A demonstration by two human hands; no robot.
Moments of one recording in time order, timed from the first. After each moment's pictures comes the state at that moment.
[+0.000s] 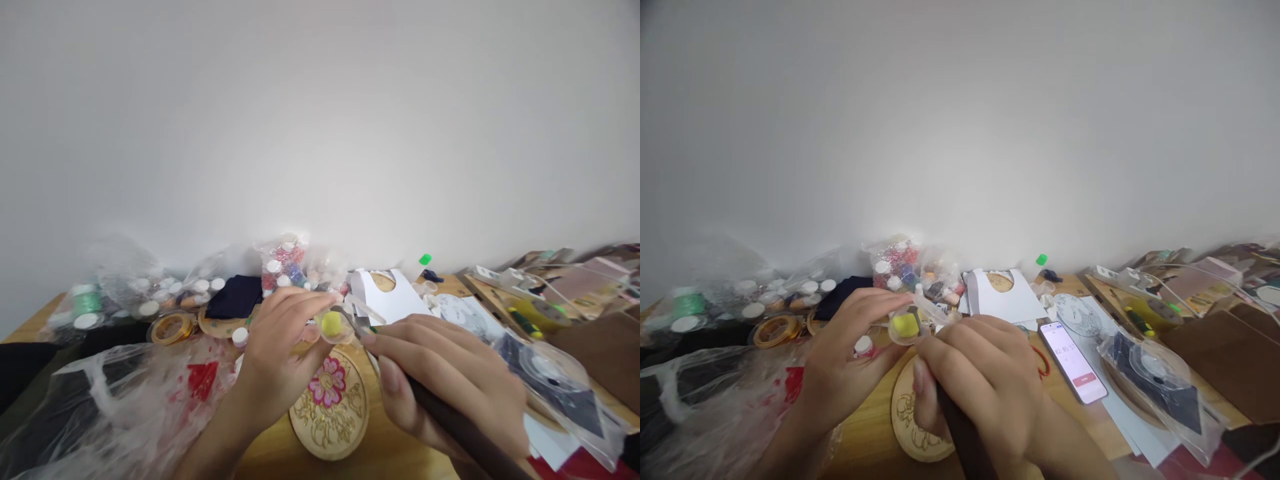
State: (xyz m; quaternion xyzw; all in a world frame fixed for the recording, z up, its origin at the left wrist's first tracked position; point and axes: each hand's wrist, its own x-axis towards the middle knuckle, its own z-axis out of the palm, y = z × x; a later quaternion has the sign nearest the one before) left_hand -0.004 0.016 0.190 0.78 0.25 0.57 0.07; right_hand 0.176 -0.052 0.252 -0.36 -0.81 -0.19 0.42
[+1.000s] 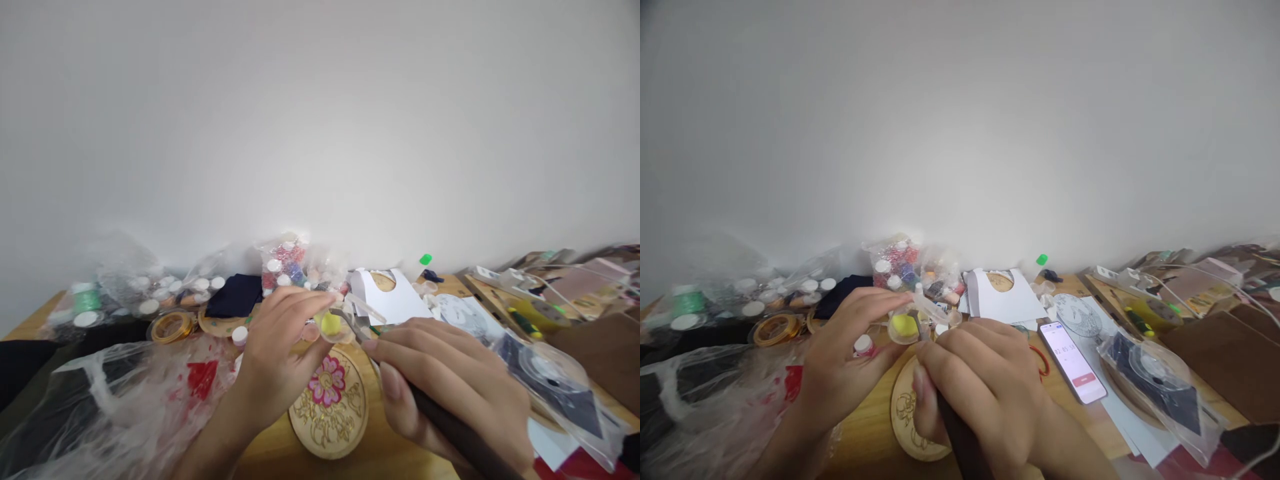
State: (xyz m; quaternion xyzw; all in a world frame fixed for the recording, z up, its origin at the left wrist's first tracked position) left_hand -0.005 0.014 0.190 0.78 0.25 0.56 0.07; right_hand 0.176 -0.054 0.253 -0.36 -0.81 -0.20 0.41
